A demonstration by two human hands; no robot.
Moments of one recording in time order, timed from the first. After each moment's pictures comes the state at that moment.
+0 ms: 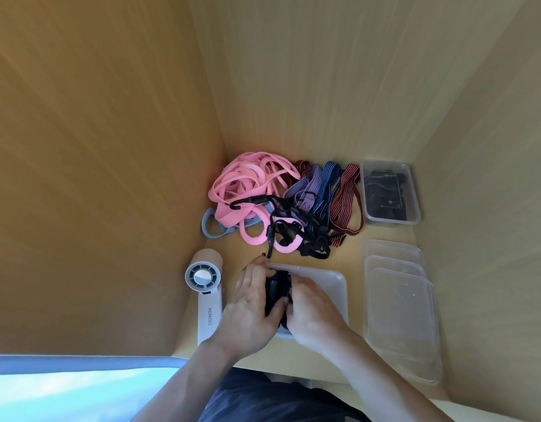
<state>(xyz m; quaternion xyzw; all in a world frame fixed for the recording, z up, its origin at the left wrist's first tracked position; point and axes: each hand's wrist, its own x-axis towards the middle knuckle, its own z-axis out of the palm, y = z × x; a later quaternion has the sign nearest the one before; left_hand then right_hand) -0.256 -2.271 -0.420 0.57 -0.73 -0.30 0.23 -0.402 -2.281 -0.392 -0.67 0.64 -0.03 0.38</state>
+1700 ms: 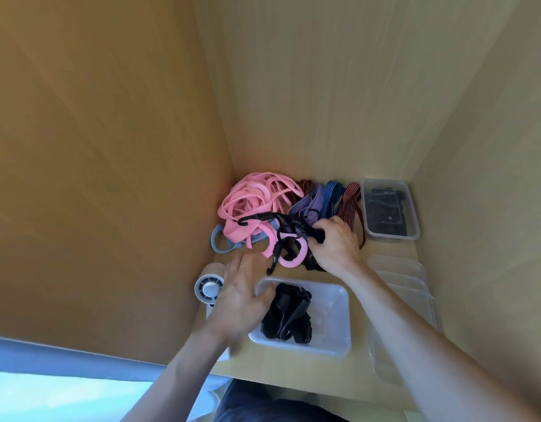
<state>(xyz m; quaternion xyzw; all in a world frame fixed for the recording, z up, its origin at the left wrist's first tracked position) -0.242 -2.304 -0.387 0.61 -0.68 -0.31 0.25 -0.450 -2.398 -0.405 -0.65 0.70 -0.20 0.22</state>
